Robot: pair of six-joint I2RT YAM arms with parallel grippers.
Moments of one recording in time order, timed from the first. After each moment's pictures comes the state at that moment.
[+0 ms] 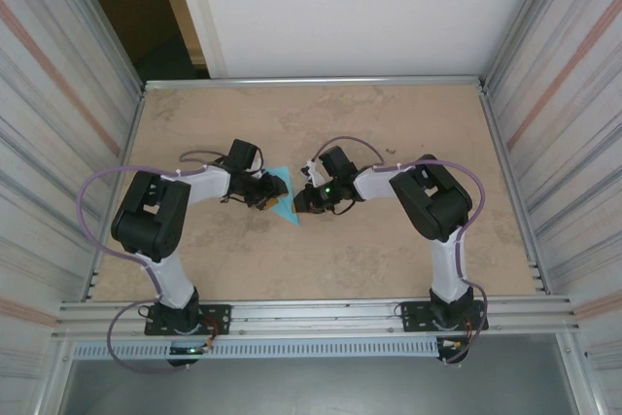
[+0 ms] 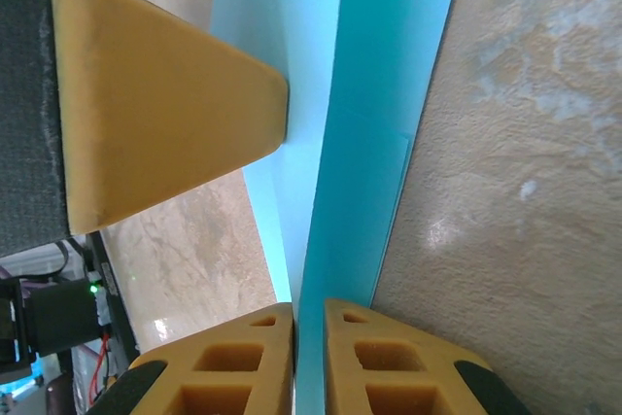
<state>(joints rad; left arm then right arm) -0.37 1.78 0.93 -0.26 0.49 -0.79 0.65 2.04 1.10 -0.01 -0.74 0.57</state>
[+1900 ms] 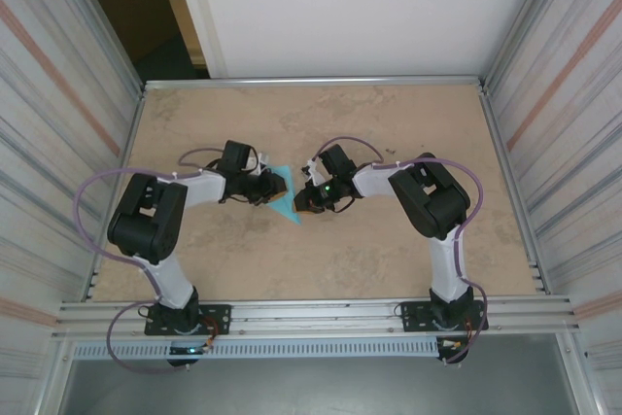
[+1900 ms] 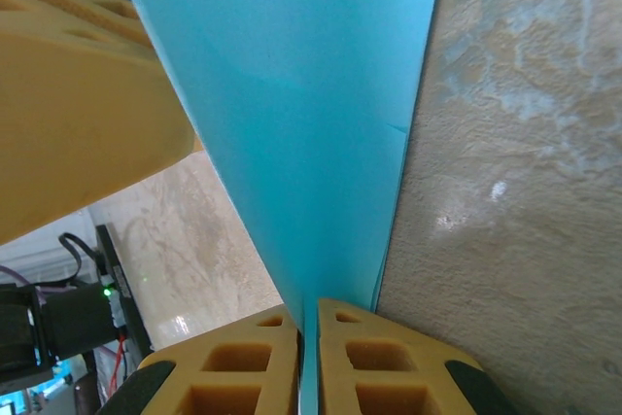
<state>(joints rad) -0.34 1.76 0.87 -0.06 0.63 -0.74 0.64 2.06 1.14 -0.07 -0.75 0.59</state>
